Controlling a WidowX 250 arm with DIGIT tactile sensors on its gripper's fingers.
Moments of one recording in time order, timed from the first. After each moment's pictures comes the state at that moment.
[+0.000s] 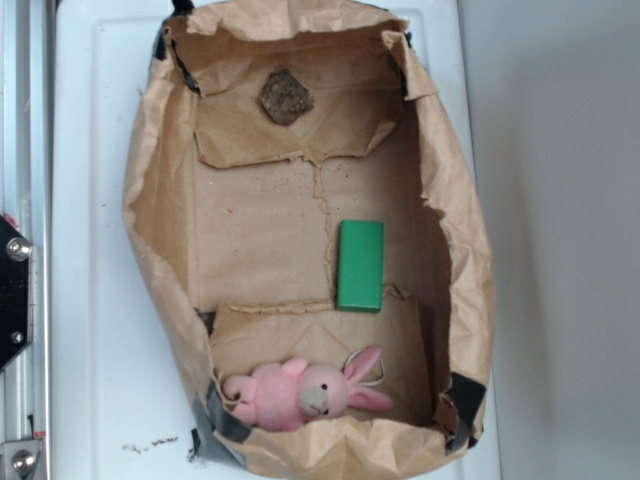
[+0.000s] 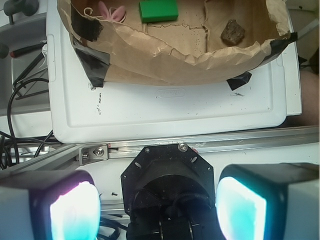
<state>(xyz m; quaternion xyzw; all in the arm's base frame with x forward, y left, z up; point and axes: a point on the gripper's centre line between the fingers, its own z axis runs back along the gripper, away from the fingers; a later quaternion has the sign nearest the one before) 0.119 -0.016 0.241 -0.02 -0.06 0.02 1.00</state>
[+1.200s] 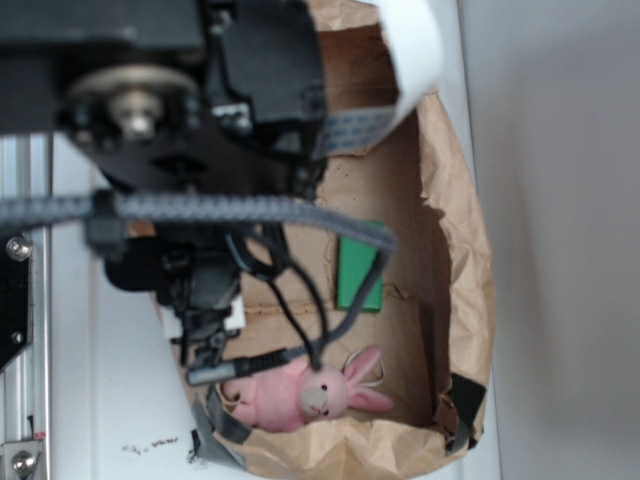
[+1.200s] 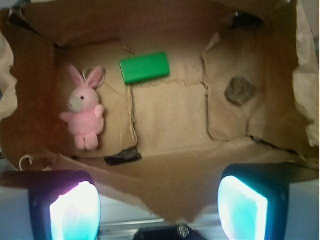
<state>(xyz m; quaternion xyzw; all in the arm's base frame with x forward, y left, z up) 0.234 0.029 0.185 -0.02 -0.06 0.07 1.00</state>
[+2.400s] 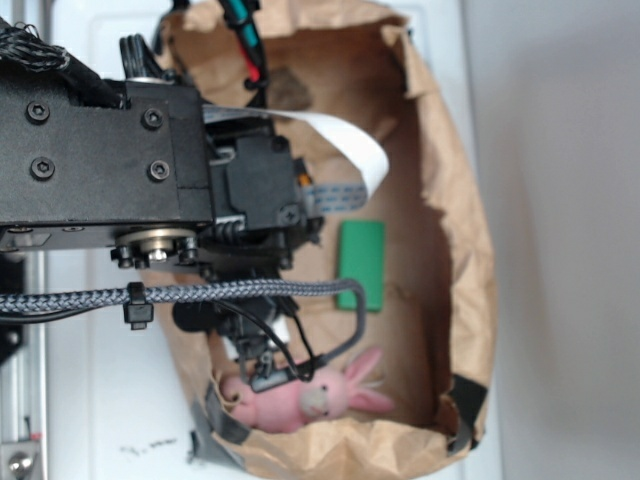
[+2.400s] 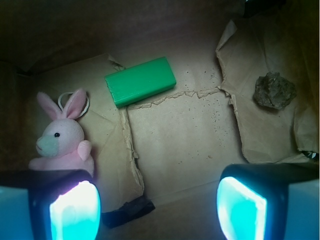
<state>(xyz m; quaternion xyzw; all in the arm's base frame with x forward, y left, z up) 0.249 0.005 0.130 -0.02 -0.12 0.12 0.99</state>
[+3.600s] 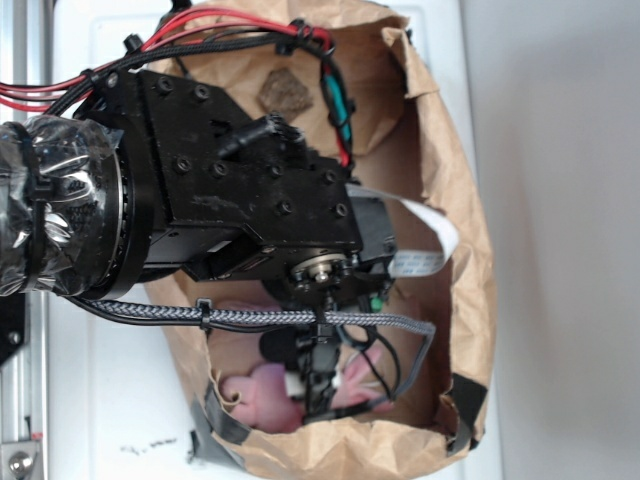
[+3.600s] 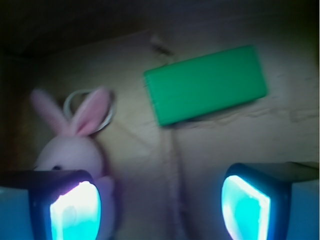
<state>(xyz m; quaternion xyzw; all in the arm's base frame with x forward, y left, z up) 0.282 -0.021 0.067 -0.12 -0.09 0.06 0.99</state>
